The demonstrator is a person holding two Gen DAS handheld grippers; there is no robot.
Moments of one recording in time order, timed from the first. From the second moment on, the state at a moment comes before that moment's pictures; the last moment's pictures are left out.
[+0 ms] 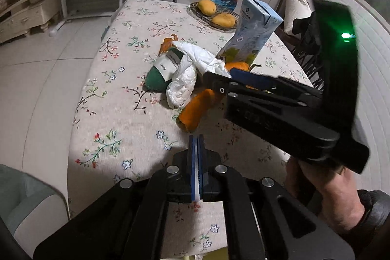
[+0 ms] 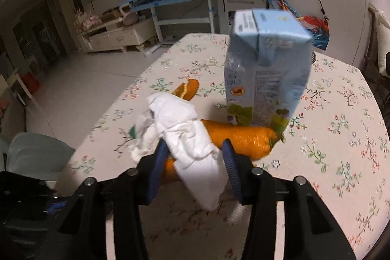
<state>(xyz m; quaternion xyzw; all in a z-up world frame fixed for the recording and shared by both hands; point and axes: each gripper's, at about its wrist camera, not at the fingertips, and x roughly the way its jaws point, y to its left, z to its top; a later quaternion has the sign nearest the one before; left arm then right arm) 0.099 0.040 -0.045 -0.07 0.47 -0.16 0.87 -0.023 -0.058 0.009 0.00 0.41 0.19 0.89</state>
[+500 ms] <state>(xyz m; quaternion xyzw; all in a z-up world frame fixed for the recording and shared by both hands) 0.134 0.002 -0.049 -0.02 0.45 -0.15 0.88 -0.088 -0.145 0.040 0.13 0.39 0.20 0.89</state>
